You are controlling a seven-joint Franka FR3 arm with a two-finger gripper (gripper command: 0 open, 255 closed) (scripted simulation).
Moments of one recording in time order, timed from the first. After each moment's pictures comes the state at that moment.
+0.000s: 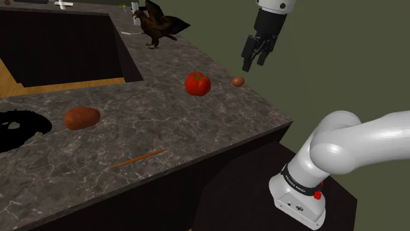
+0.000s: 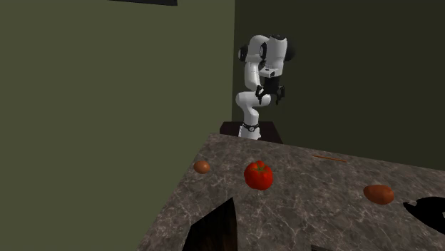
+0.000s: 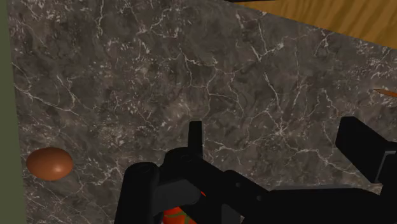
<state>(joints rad) 0.02 -0.78 0.06 -2.34 0.03 1.59 0.08</state>
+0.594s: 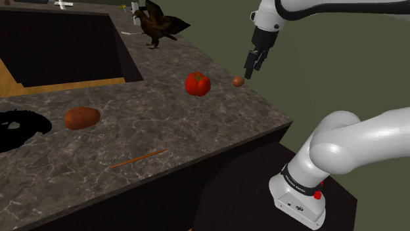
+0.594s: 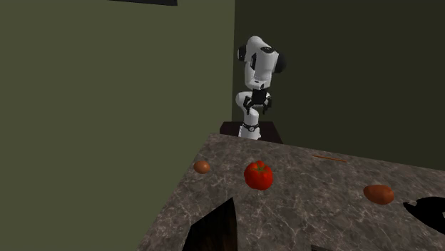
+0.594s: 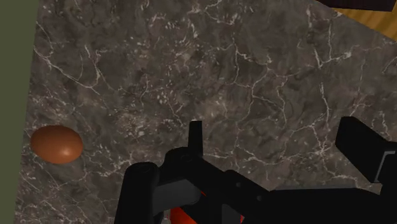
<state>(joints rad) 0.00 -0.72 -0.06 -2.44 -0.11 1.74 -0.16</state>
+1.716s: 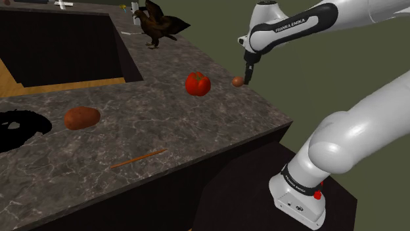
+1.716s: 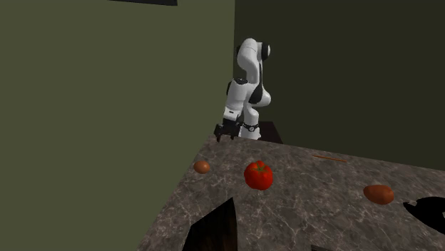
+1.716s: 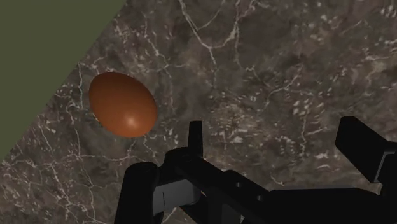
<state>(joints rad) -0.03 -0.29 -0.35 -2.40 -0.35 2.21 -0.70</state>
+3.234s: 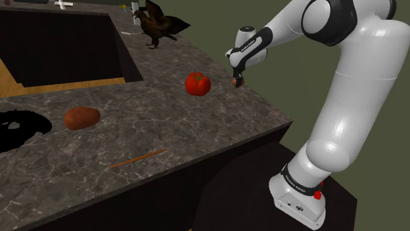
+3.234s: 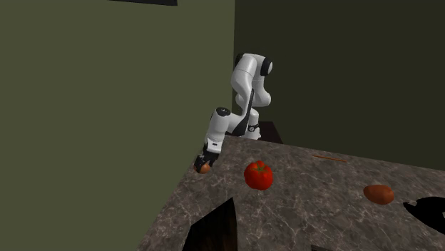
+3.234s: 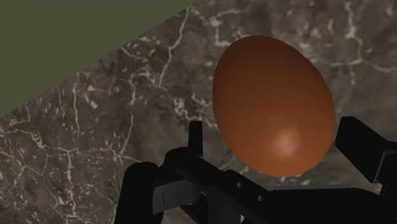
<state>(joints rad) -0.09 0.28 -0.41 -2.10 -0.21 2.57 -1.14</state>
